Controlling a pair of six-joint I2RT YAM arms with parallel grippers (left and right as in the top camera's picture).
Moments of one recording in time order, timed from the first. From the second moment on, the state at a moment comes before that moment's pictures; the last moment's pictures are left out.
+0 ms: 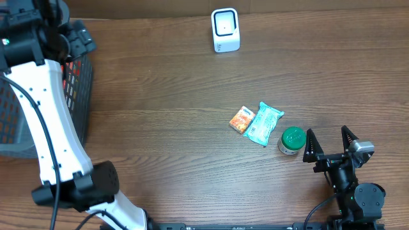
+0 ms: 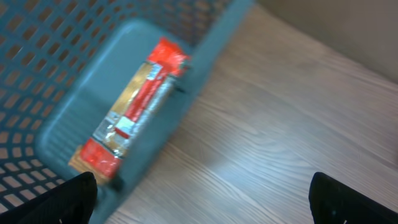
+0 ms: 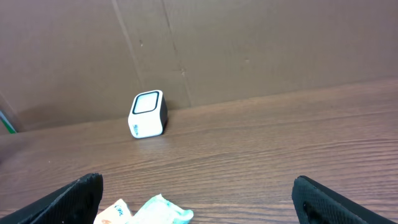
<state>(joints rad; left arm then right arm) 0.28 1.87 2.33 -1.42 -0.20 -0.28 0.03 0.01 0.02 -0.02 -0.13 0.23</state>
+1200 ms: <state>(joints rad) 0.58 1.97 2.33 -1.21 0.16 -0.02 0.03 0.01 0.02 -0.02 -0.13 0.23</state>
